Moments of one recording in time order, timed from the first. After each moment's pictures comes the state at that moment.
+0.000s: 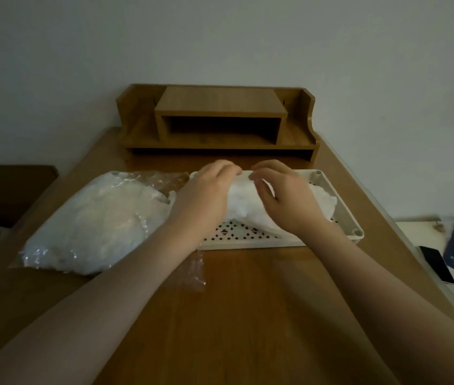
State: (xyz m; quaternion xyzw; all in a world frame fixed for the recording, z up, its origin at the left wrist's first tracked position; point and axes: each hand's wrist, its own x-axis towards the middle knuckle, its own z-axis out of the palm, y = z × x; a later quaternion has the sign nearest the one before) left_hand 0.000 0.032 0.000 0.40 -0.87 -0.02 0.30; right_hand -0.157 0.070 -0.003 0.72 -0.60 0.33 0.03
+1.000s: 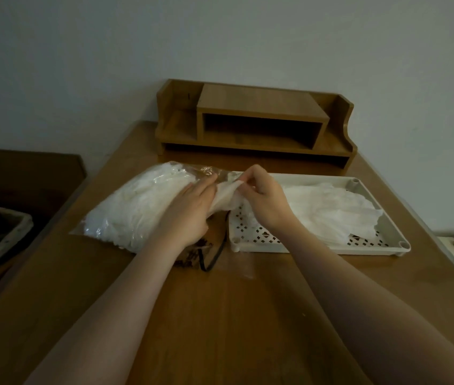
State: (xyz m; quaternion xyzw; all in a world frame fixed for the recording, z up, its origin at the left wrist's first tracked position) left_hand 0.092 -0.009 -0.050 0.47 -0.86 -0.06 0.20; right_hand -0.063 0.016 -0.030 0.63 -0.58 0.45 -0.23
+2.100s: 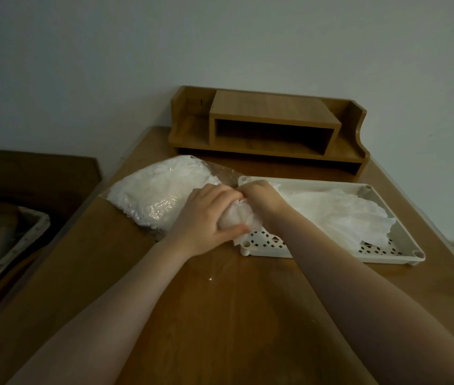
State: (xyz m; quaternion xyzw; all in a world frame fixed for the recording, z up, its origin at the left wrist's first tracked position) left_hand 0.100 -0.007 -0.054 0.29 -0.89 -0.02 0.35; right_hand -0.045 0.000 -0.015 0.51 -0.63 0.38 -0.45
